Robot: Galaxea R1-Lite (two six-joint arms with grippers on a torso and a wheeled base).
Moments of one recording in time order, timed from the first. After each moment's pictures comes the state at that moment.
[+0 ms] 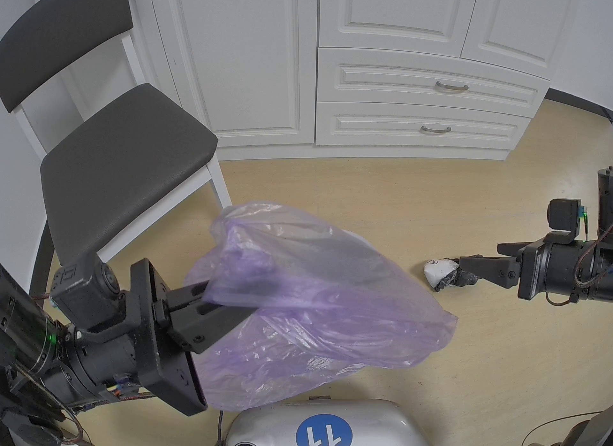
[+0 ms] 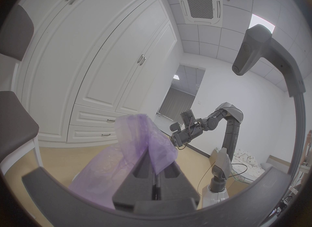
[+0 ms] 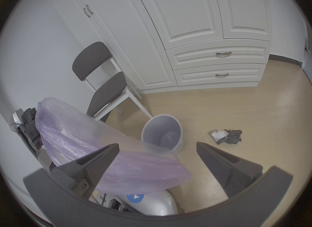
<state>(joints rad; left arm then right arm) -0.81 1.44 -0.24 -1.46 -0.32 -0.13 0.45 1.28 -0.70 -0.20 0.10 0.19</state>
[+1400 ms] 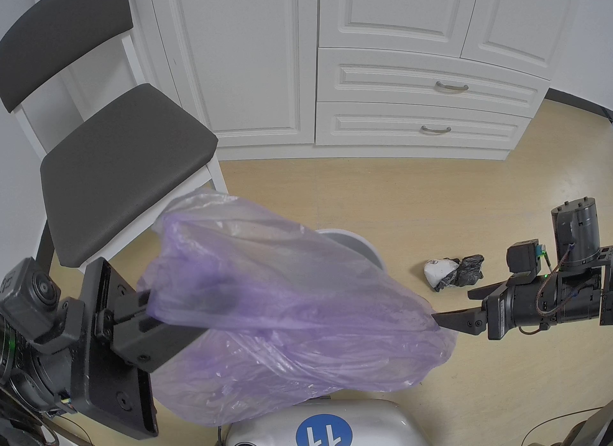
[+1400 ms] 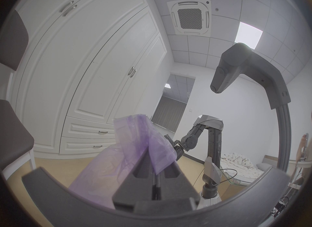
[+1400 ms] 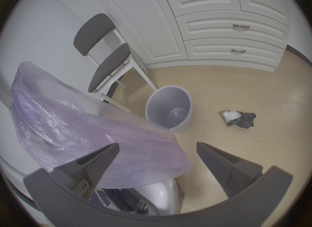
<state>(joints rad) -0.83 1.33 -0.20 -1.50 -0.38 -0.14 0.43 1.43 -0.63 -0.20 0.24 0.10</state>
